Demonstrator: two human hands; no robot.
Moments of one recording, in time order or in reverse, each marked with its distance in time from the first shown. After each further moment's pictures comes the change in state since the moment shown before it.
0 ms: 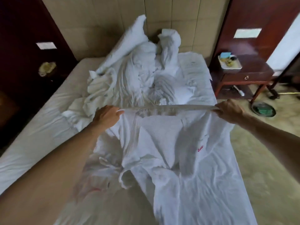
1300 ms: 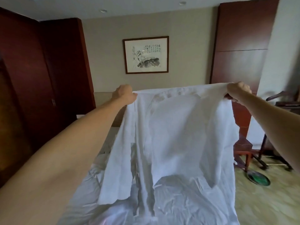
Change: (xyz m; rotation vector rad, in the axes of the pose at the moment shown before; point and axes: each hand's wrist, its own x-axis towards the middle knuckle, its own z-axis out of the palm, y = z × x) left_hand -0.277 0.024 -0.383 -0.128 0.582 0.030; right_hand -0.207 -0.111 -0.415 0.736 0.617 0.497
